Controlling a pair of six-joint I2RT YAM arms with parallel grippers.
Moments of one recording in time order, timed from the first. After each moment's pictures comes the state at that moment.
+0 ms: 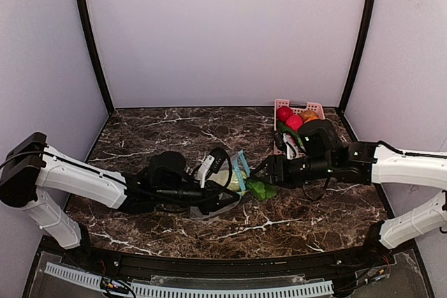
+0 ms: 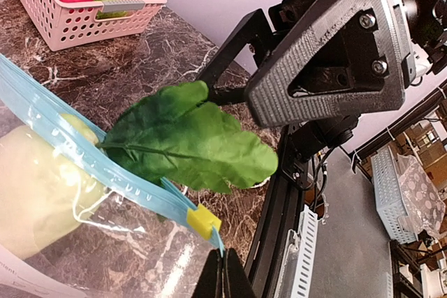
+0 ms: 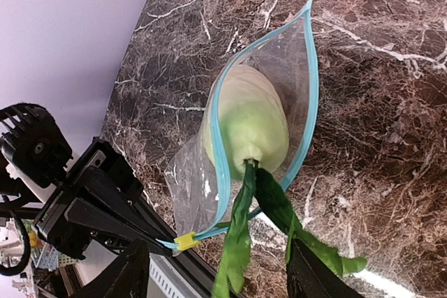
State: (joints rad) left arm -1.10 1.54 0.71 0.48 0.29 -0.55; right arm 0.94 1.21 0.83 -0.26 -0.21 0.82
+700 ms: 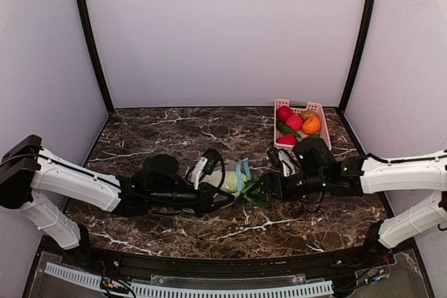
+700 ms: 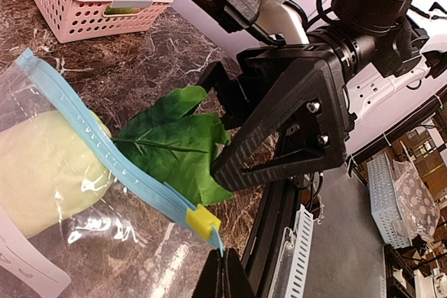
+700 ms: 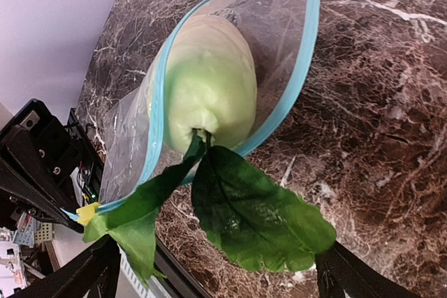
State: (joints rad) left arm -1.10 1.49 0.65 0.52 0.27 -0.59; right arm 0.92 1.24 0.68 -0.15 -0.25 0.74
